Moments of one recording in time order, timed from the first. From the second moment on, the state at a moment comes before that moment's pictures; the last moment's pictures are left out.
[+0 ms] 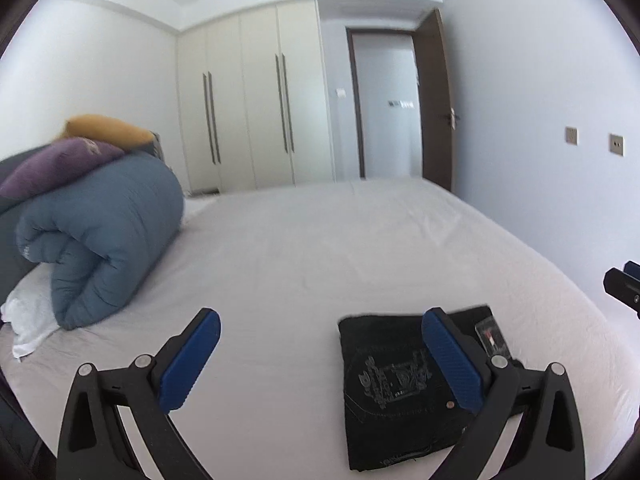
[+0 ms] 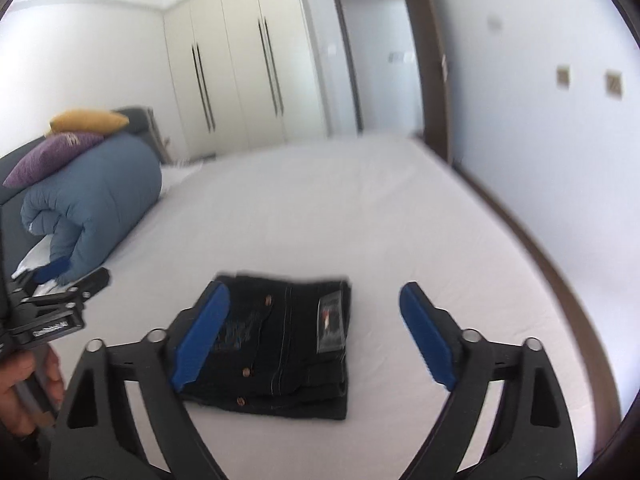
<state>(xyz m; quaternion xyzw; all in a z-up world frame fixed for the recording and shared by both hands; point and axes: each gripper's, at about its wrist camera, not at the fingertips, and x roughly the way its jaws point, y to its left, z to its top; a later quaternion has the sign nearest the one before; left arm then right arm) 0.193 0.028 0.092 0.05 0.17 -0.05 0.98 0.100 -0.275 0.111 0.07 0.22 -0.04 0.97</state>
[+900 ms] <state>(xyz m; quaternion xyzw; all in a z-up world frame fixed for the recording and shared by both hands) 0.090 0.053 0.164 0.04 0.29 -0.06 0.95 -0.040 -0.194 0.238 0.05 0.23 -0.06 0.97</state>
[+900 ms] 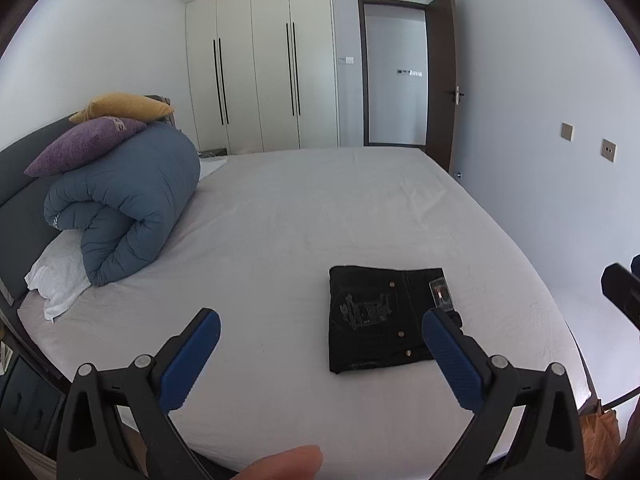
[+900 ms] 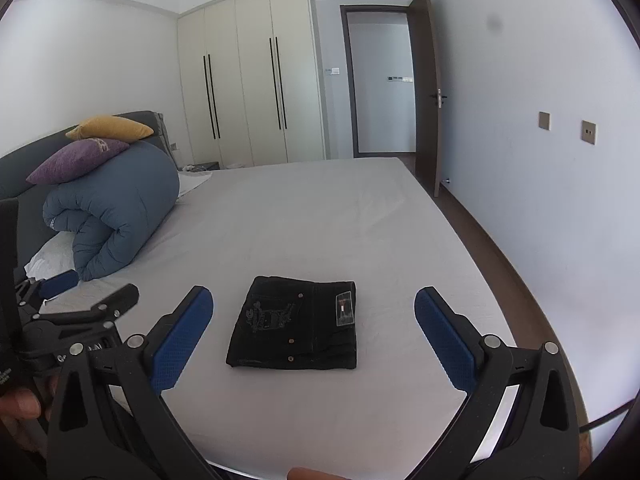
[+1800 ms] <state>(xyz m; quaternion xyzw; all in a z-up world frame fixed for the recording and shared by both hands) 0.102 0.050 0.128 0.04 0.35 -0.05 0.93 -0.004 -0.209 0.187 0.07 0.31 -0.09 0.94</state>
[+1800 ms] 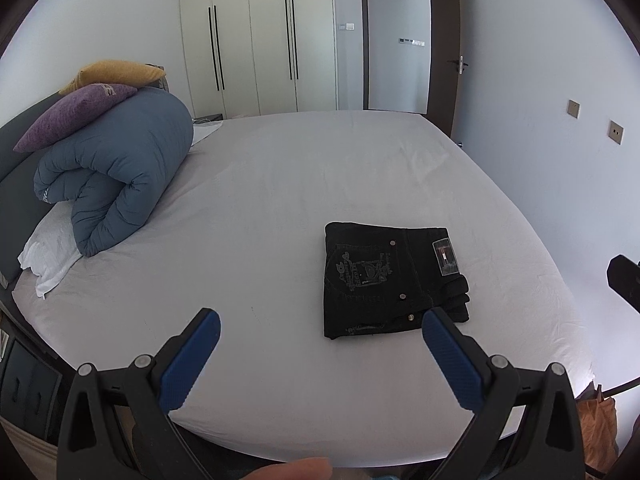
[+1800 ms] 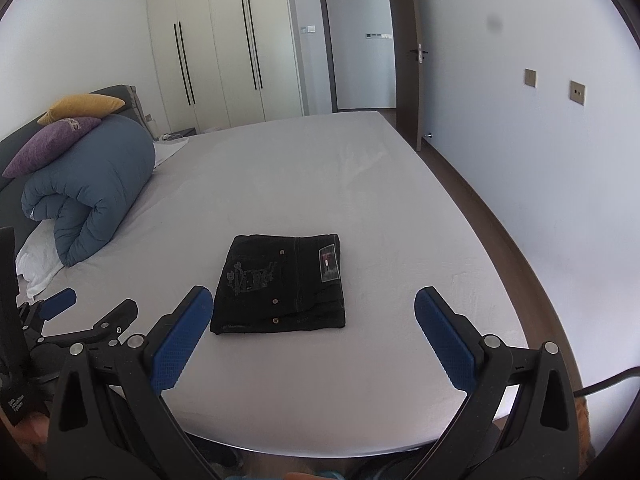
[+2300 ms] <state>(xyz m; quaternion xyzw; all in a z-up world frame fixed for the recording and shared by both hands) 0.101 0.053 0.126 0.03 0.35 -0.06 0.93 0.006 -0.207 0.177 0.07 0.32 -0.08 0.94</state>
